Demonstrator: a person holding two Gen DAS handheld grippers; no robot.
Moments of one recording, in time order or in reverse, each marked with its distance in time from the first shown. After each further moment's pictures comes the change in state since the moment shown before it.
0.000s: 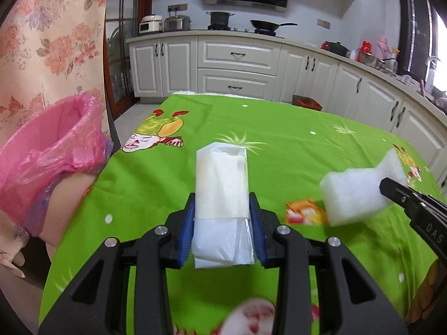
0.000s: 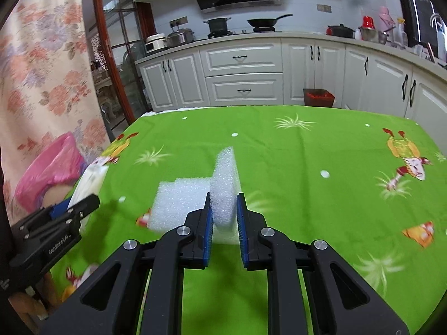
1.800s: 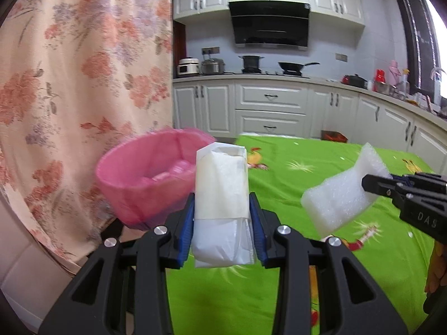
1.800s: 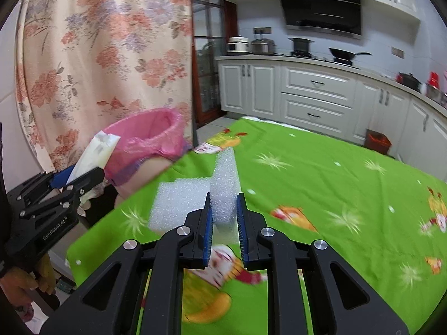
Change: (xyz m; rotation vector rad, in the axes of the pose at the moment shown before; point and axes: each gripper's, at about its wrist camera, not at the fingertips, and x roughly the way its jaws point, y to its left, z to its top) left arm -0.155 0.107 -0.041 -0.014 -0.220 0.177; right arm -0.066 0.143 -0.010 -0.306 -0.045 0.262
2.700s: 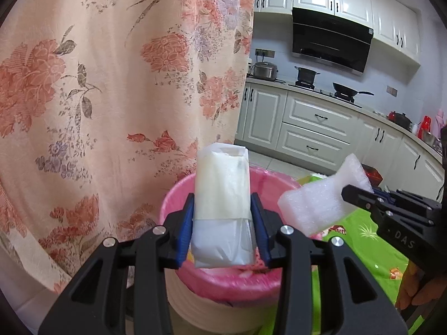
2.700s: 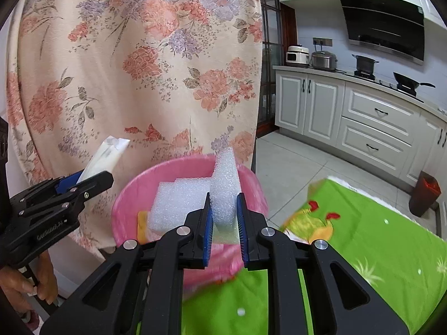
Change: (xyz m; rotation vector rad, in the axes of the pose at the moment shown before) left arm 0.084 0.153 0.089 -0.206 0.025 0.129; right arm 0.149 0.098 0.144 -0.121 -0.018 0.216
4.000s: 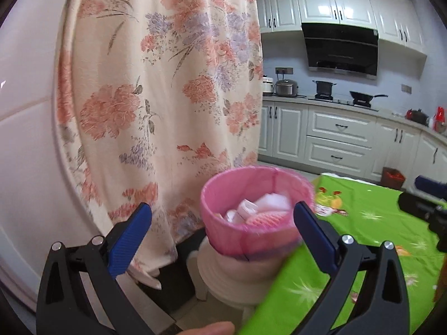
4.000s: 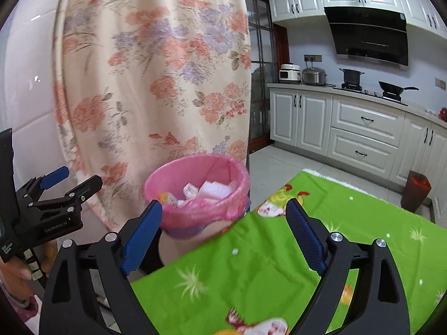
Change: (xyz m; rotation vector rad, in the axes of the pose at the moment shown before) left arm -0.146 -0.034 -0.055 0.030 -0.121 0.180; right arm -0.155 0.000 -0.067 0.016 -0.095 0.005
